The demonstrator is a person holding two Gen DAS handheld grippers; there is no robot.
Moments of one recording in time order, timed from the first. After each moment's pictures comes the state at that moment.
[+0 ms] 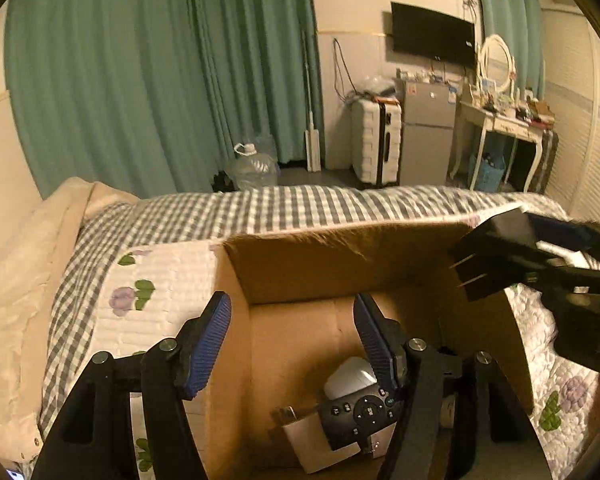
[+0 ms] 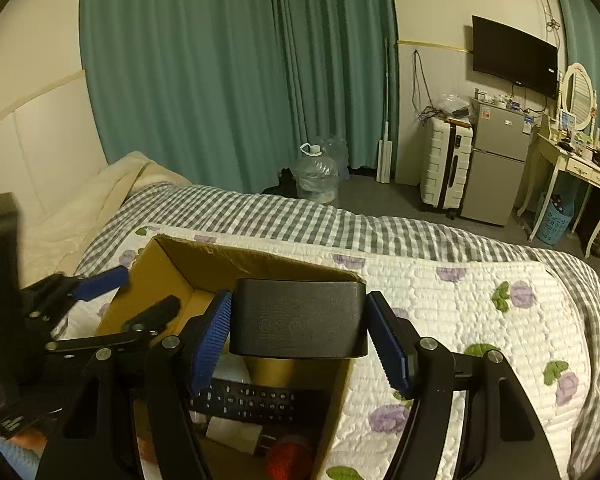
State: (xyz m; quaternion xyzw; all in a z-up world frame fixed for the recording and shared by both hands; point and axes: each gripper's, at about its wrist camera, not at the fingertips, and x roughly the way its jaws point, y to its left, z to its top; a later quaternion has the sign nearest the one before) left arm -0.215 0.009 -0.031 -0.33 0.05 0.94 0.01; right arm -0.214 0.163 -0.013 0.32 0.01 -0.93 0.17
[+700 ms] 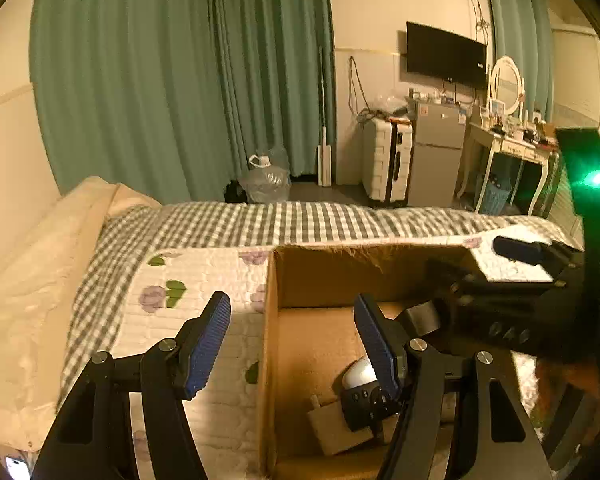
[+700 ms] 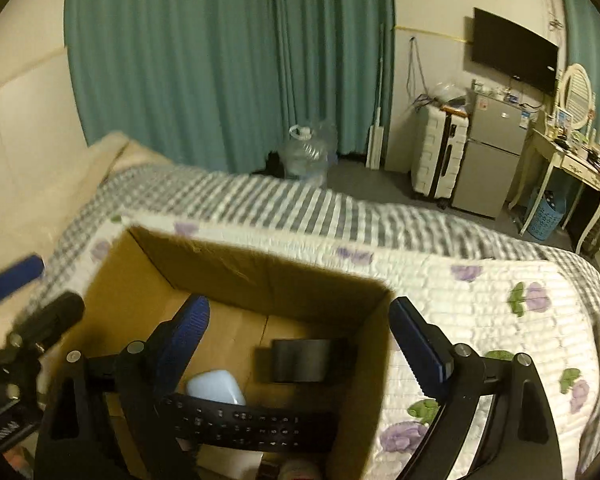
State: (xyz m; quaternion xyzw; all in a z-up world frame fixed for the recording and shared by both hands) left arm -0.184 -0.016 -0.003 -0.30 0.03 0.95 -0.01; right arm -0.228 0.144 -0.022 0.33 0.02 -0.93 0.13
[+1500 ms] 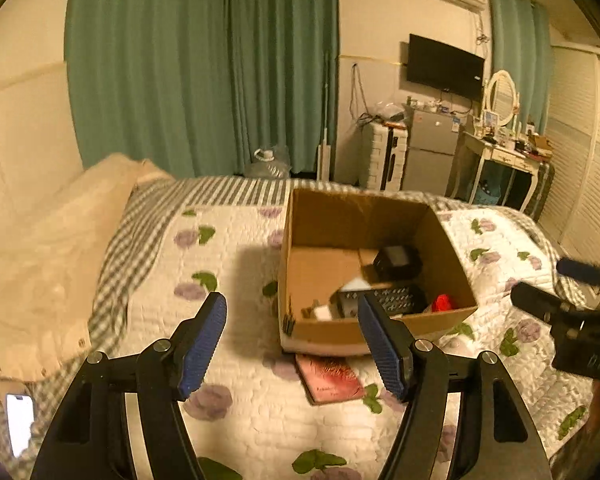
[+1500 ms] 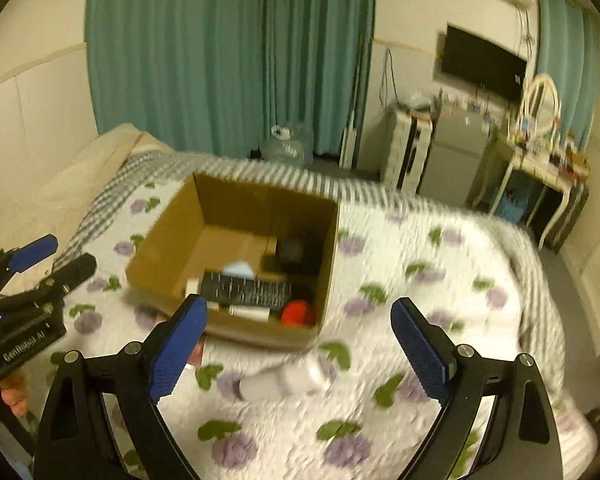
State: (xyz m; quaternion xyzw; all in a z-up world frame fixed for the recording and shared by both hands) left arm -0.070 -0.040 -0.008 -0.31 0.00 0.95 -0.01; right arm -0.067 0.163 -0.003 0.36 0.04 -0.93 0.08
